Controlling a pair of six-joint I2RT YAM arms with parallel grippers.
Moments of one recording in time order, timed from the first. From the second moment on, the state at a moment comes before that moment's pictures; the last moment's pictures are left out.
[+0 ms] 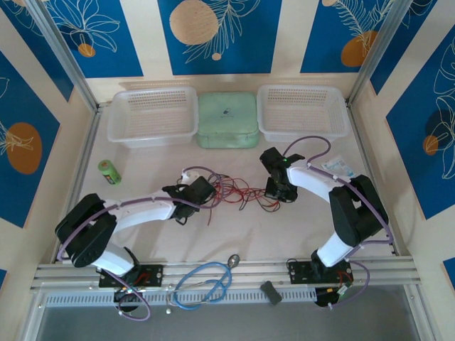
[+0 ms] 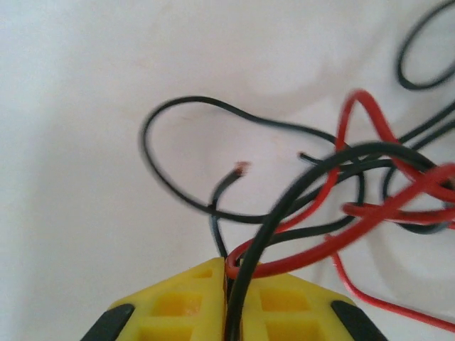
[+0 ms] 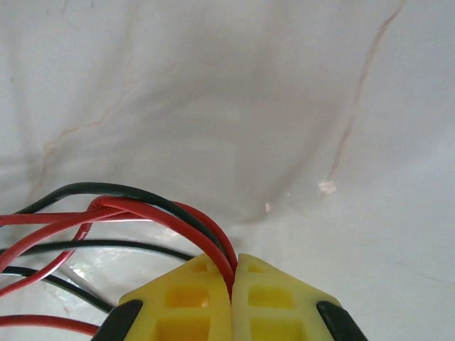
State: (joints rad) left arm -0.85 1.48 0.78 -0.50 -0.60 -0.60; right arm 0.48 1.60 0.97 -0.87 0.15 0.77
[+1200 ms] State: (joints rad) left arm -0.81 1.16 0.82 -0.63 -0.39 -0.54; right arm 0.68 1.54 1.05 -0.89 -0.01 0.86
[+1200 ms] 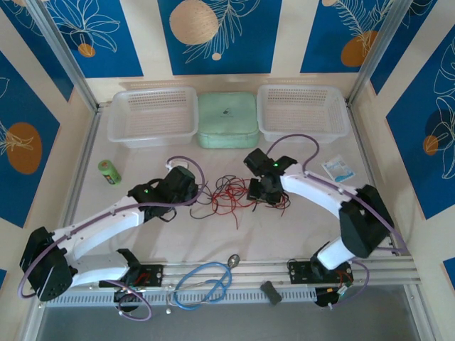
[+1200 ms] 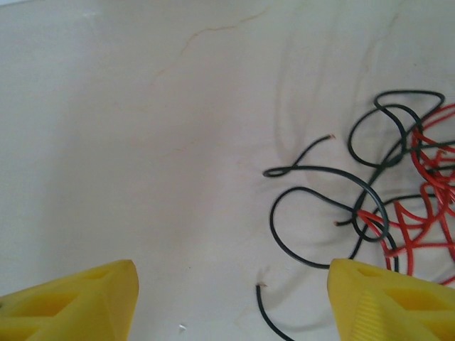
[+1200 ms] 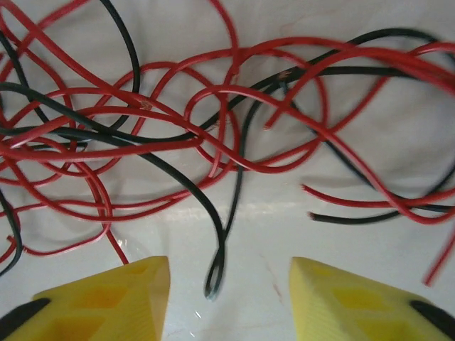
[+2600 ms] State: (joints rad) left arm -0.89 1.25 0.82 -0.53 -0.39 -0.68; right arm 0.35 1.13 1.26 -0.91 -0.54 0.58
